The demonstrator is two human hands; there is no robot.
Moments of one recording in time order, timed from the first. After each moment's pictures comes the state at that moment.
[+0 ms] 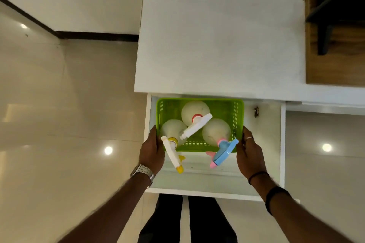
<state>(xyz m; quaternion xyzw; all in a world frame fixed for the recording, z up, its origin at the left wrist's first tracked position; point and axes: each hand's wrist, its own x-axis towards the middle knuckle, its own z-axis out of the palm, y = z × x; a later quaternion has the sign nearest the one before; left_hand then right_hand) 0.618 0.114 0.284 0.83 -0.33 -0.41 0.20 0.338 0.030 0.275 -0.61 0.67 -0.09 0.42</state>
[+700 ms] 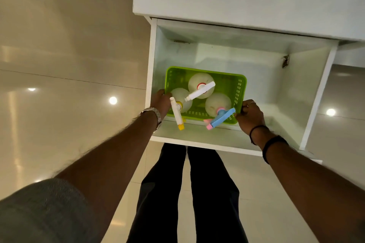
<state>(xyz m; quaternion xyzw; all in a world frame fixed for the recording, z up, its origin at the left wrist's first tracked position) 0.615 0.135 0.181 0.82 -0.04 -0.55 0.15 0.335 0.075 0.159 -0.50 0.72 0.08 0.47</state>
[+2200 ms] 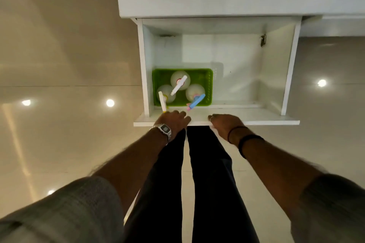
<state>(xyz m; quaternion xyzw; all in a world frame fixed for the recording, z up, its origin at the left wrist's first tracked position) 0.573 0.201 0.252 0.45 -0.79 -0.32 -0.27 0.353 0.146 0.243 -0.76 0.36 0.42 0.35</state>
